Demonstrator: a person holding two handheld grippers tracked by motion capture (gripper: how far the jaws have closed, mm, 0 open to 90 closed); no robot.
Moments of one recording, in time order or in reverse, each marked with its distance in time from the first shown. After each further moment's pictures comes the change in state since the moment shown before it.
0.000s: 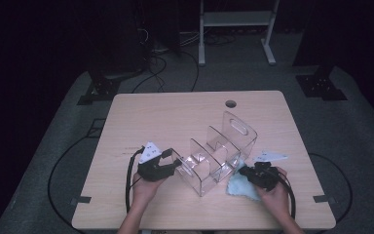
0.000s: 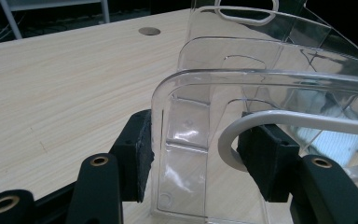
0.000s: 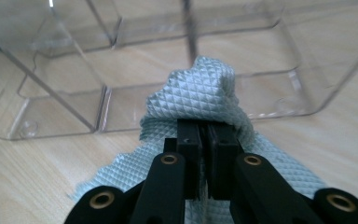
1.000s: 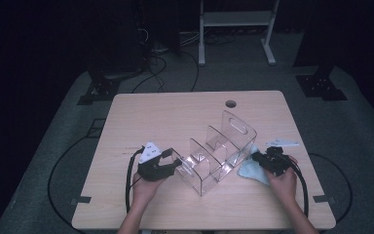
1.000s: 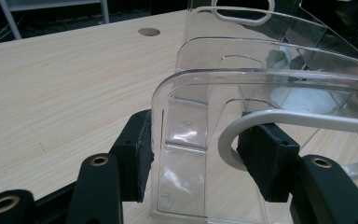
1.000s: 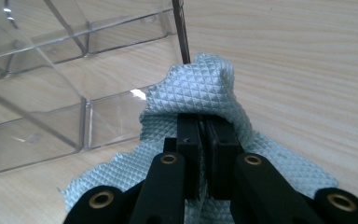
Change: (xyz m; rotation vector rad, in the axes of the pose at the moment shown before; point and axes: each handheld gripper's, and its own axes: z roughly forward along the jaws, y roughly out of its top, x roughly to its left) left arm 0.000 0.000 0.000 -0.002 -0.003 -0.005; right arm -0.062 0.006 0.010 -0.010 -0.108 0.113
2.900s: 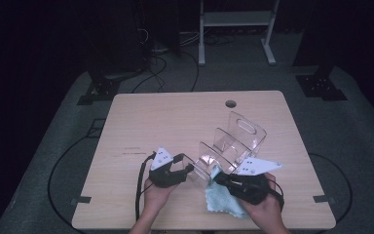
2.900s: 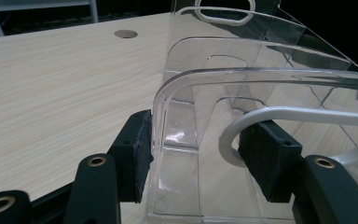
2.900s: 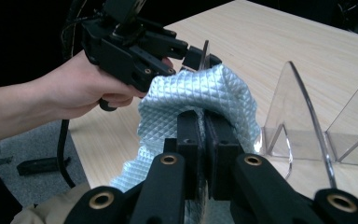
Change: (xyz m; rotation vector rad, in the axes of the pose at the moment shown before) left arm -0.034 -0.002 0.012 -0.015 -0.032 -0.017; right arm 0.168 0.027 -0.091 -0.121 0.346 -0.305
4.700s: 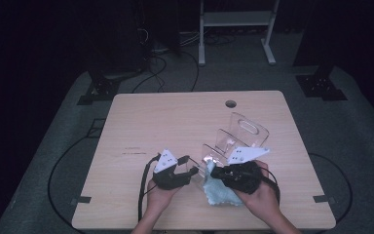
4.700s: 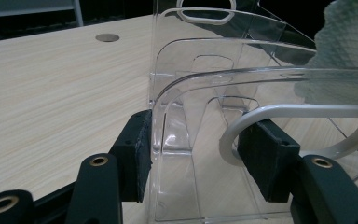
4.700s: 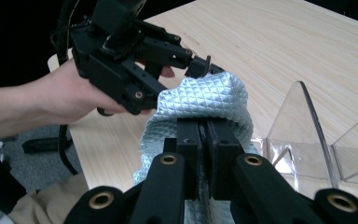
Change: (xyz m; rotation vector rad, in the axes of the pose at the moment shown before) left arm -0.011 0.000 0.005 -0.006 -0.052 0.041; right arm -0.006 0.028 0.013 0.102 0.023 -0.040
